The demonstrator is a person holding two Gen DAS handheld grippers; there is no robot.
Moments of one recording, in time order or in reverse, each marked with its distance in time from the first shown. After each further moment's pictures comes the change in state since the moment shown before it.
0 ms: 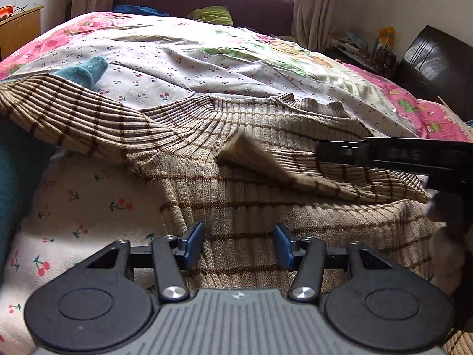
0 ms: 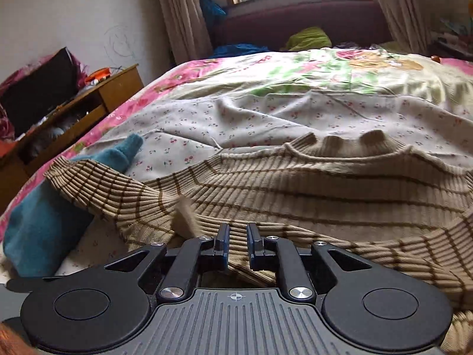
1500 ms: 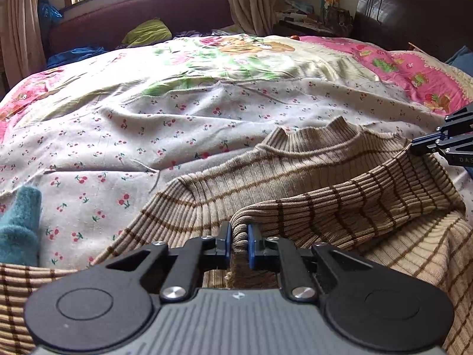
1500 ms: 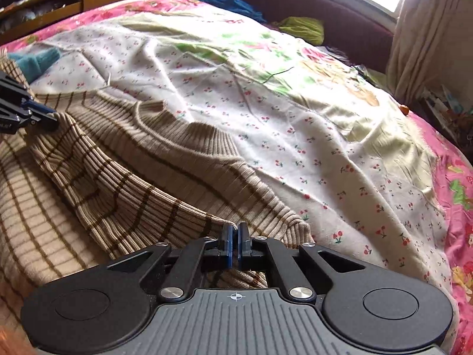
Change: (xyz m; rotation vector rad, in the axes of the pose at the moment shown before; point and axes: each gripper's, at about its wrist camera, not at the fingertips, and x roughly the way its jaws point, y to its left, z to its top) left arm 0.072 -0.008 0.109 0.346 0.036 -0.035; right arm 0.019 -0.120 0.063 -0.429 0.228 -0.266
